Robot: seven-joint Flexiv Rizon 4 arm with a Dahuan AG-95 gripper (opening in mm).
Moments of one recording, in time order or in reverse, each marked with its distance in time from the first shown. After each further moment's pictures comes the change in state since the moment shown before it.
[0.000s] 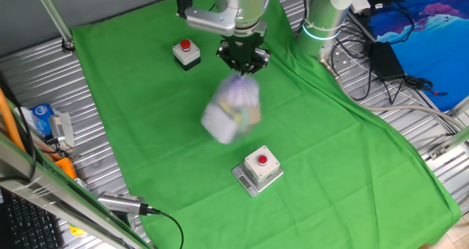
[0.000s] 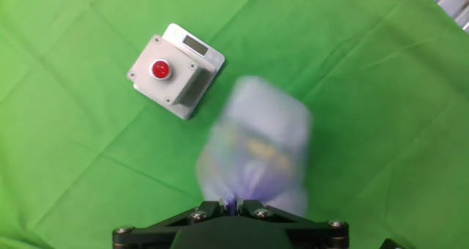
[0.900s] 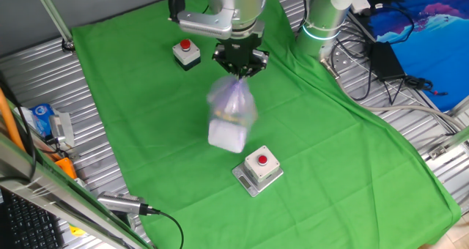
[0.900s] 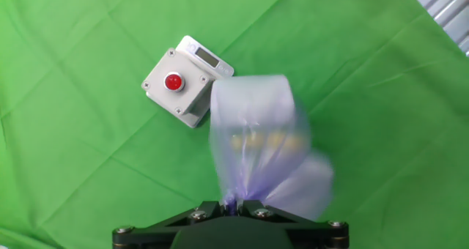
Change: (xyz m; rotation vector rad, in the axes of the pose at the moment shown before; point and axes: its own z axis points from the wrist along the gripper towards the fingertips) arm -0.022 0.000 -0.020 -0.017 -0.011 -0.043
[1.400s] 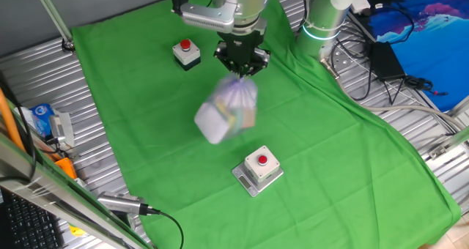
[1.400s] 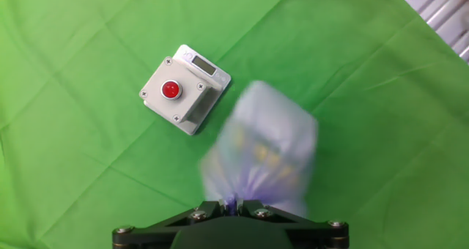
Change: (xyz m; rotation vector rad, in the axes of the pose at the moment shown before) arm 0.002 0.001 0.001 0.025 -0.009 0.046
